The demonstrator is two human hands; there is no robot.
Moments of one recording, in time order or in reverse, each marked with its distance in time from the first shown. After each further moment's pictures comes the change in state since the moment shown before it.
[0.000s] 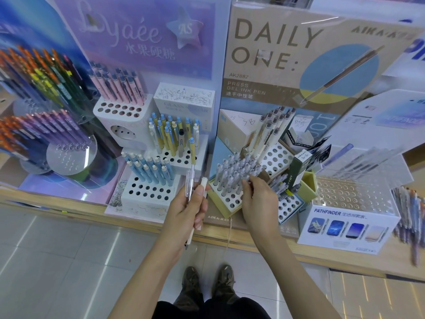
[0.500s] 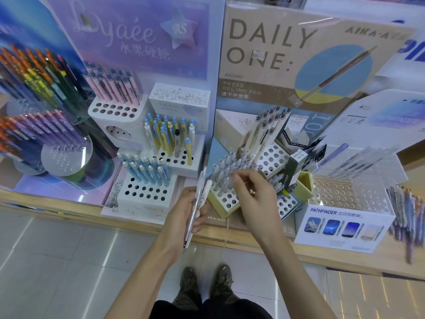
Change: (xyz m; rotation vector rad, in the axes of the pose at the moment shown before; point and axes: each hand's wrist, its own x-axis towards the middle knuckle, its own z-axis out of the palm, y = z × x) left_hand 0.005 -0.001 0.002 -0.263 -0.131 -0.208; right_hand 0.005 -0.039 -0.048 0.578 -0.260 0.194
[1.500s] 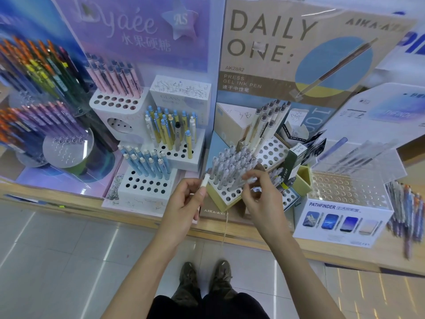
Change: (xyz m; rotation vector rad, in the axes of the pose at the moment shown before) left_hand -0.002 -0.014 -0.004 0.386 0.170 0.271; right_hand -0.007 0.043 -0.015 -0.197 -0.012 -0.055
